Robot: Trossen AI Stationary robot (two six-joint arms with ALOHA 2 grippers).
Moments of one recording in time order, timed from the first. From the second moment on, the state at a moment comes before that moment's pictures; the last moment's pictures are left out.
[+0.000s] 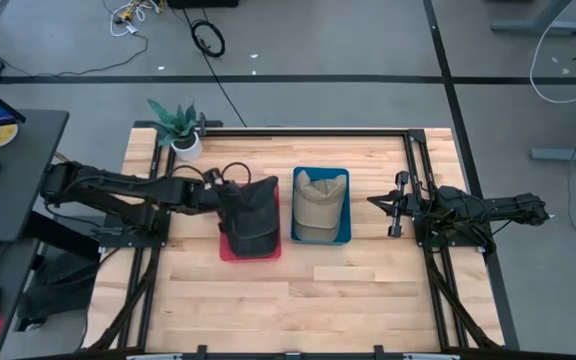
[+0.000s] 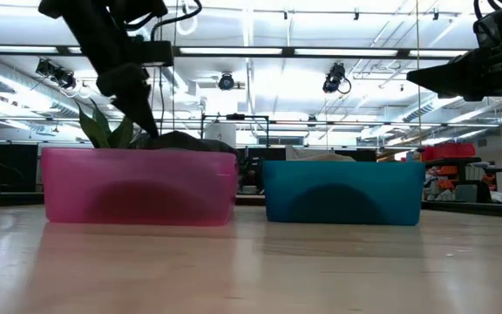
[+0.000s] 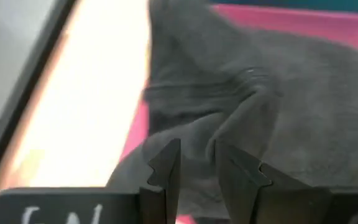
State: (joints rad) left arm -0.04 1.22 0.80 -0.61 -0.44 -0.20; right arm 0.07 0.06 0.02 0.12 0.22 -0.30
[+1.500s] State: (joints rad) left arm 0.19 1.21 0.63 -0.59 -0.36 -0.45; right arm 0.07 0.07 0.02 0.12 0.22 -0.30
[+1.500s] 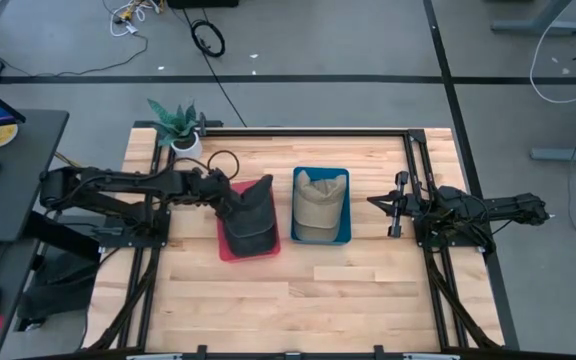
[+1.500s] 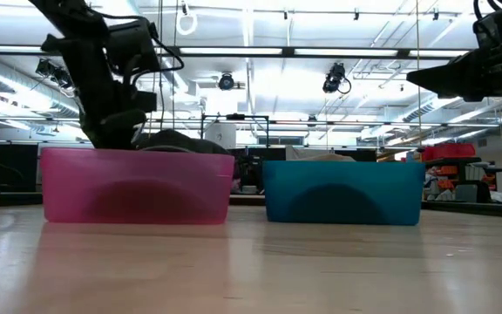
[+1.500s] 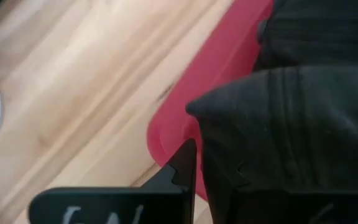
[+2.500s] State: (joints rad) left arm 0.05 1.38 0.80 -0.09 -0.41 -0.19; right arm 0.07 0.07 0.02 0.12 0.22 -0.30
